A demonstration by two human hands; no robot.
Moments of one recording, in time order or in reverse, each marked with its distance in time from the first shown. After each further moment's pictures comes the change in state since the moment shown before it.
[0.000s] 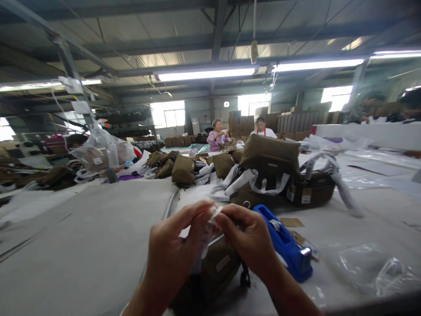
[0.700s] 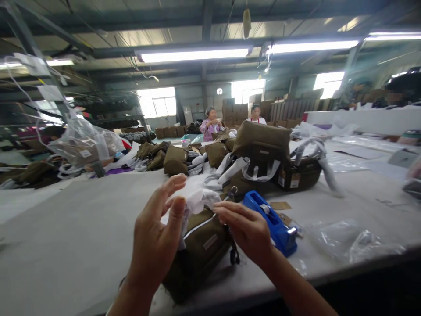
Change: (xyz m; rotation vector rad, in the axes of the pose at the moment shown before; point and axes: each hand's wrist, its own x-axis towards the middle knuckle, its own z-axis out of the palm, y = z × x) left_hand -0.001 -0.014 0.007 0.034 0.047 -0.154; right_hand -0.022 0.047 -0.036 -0.471 0.037 -0.604
